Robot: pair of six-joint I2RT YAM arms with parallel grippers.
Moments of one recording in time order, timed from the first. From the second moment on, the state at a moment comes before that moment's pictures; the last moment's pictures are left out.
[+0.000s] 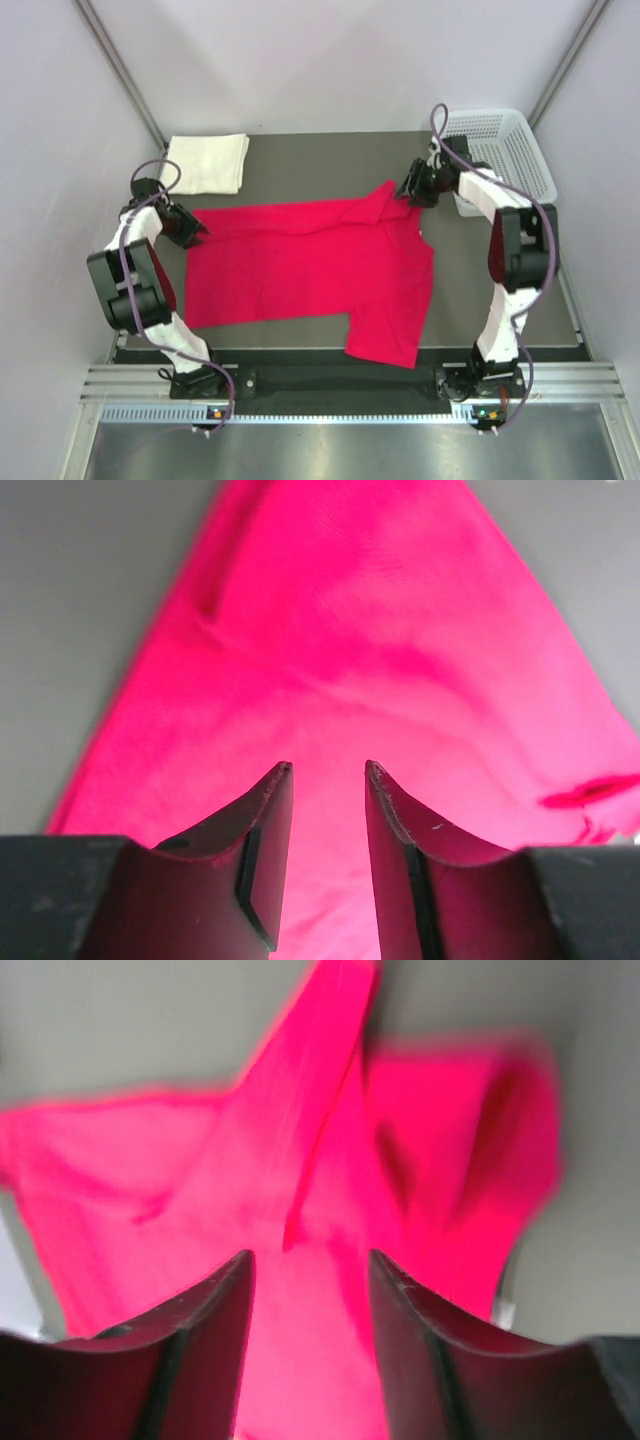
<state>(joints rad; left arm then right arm) 0.36 1.74 1.18 -0.56 0.30 -0.55 0.12 2.05 1.58 -0.47 -0.42 0.48</state>
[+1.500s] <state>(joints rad) 0.02 1.33 0.91 -0.65 0.43 -0.59 0.22 2.06 1.25 -0.03 -0.63 0.57</state>
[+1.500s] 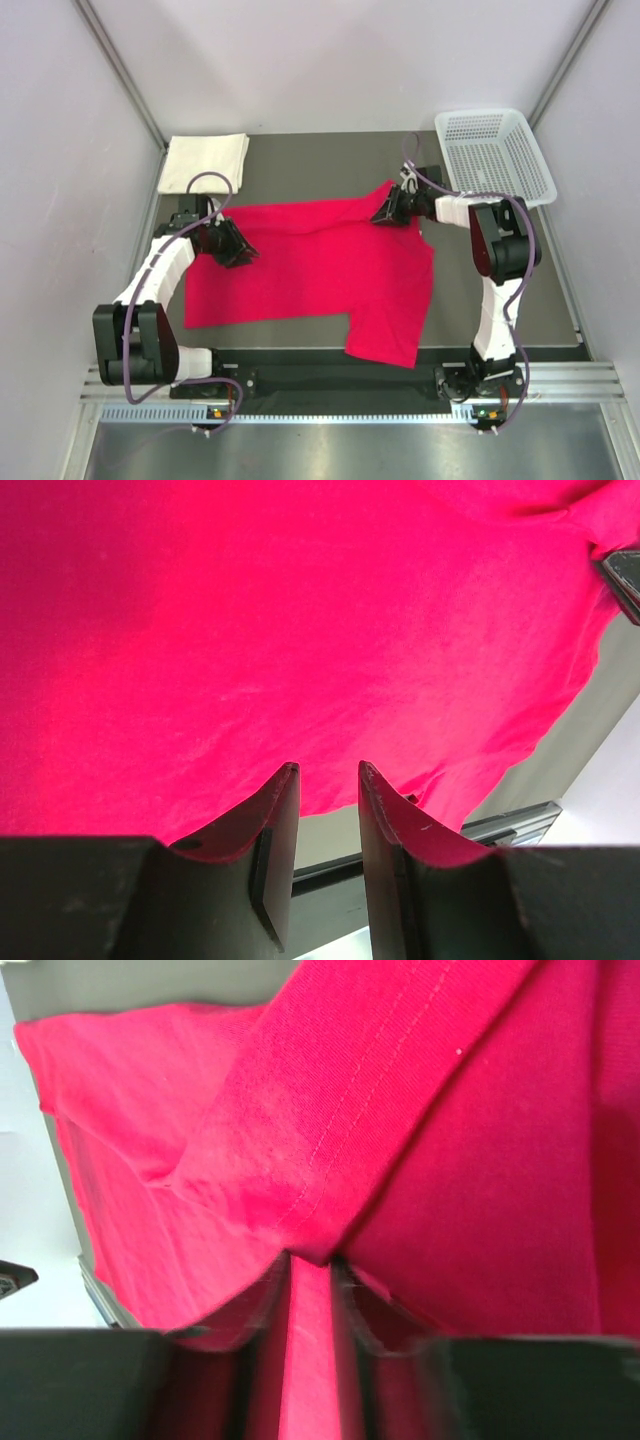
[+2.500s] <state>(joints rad) 0.02 1.40 0.92 -0.63 0.48 -0.56 0.37 1.71 0.83 0.08 -0.41 1.10</state>
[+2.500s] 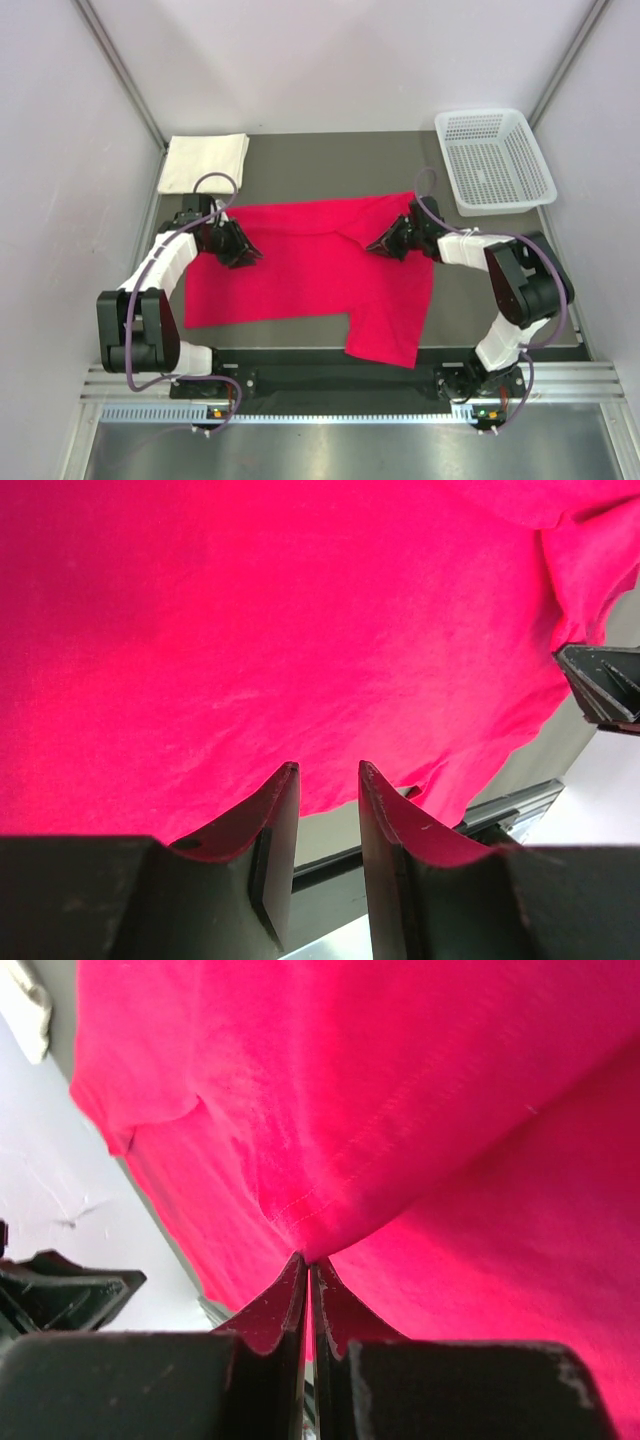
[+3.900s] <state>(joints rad) -0.60 1.99 1.11 0.14 0.34 -1.05 0.06 1.82 1.13 -0.36 -0.55 0.33</state>
